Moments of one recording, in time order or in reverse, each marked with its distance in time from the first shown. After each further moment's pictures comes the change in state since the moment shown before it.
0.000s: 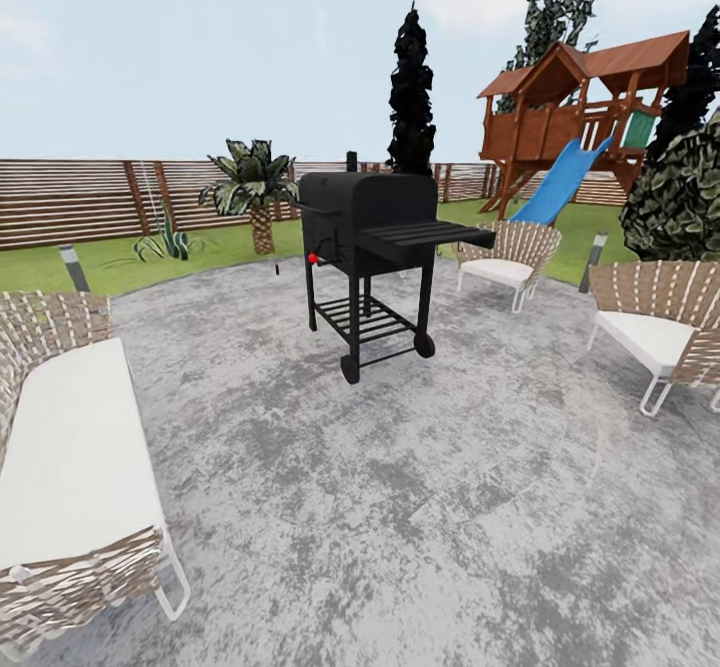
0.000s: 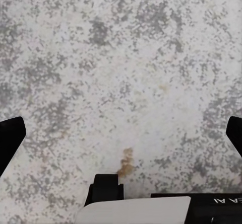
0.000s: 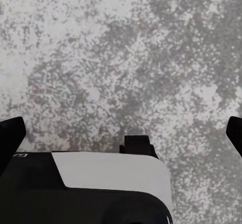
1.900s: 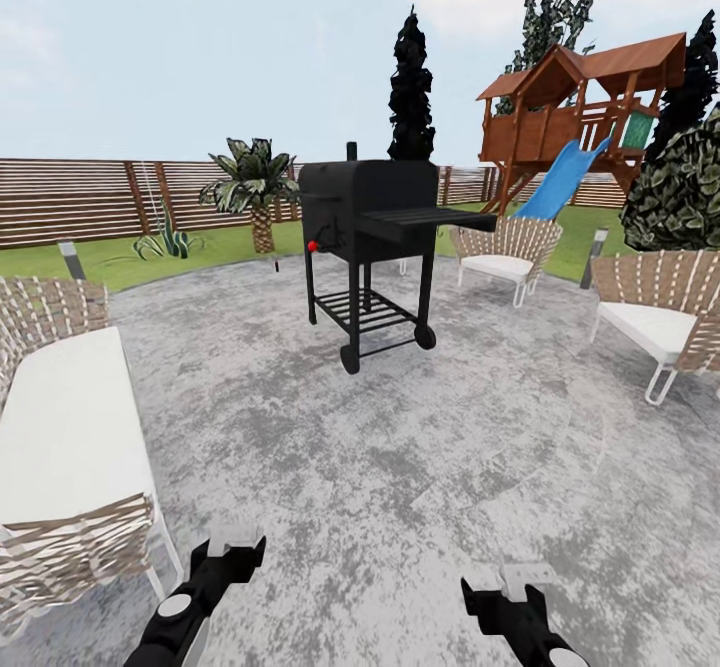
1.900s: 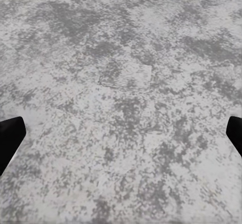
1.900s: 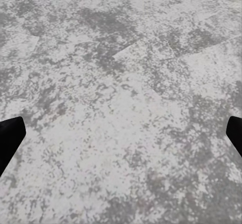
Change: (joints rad) left arm -0.049 0.003 -0.001 -0.667 -0.002 0.188 0.004; right arm 0.000 0.002 0.015 -0.824 0.023 0.316 0.000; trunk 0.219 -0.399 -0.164
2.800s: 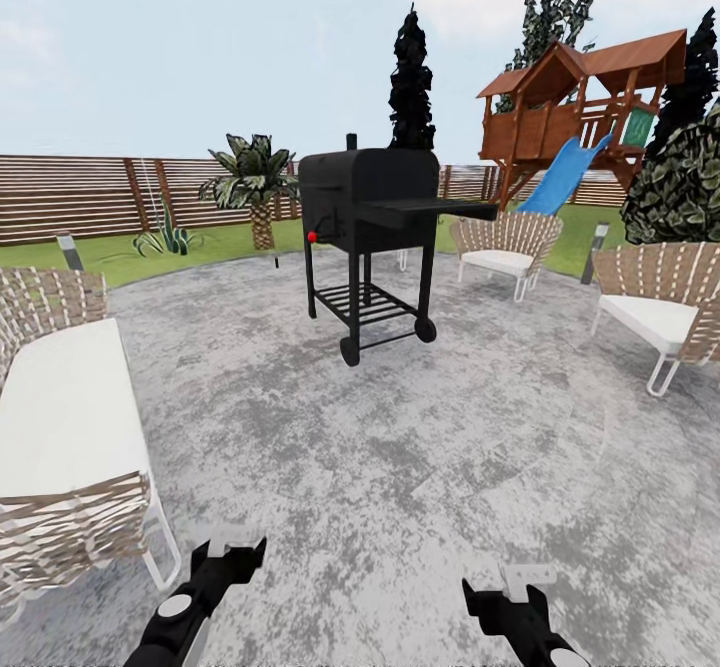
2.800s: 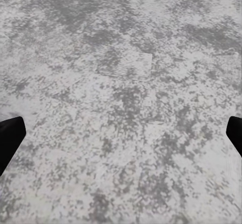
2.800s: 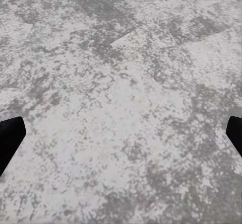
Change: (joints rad) left arm 0.000 0.000 -0.001 0.002 0.000 0.001 -0.004; right arm 0.000 -0.002 -0.002 0.002 0.002 0.001 -0.004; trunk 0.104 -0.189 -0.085
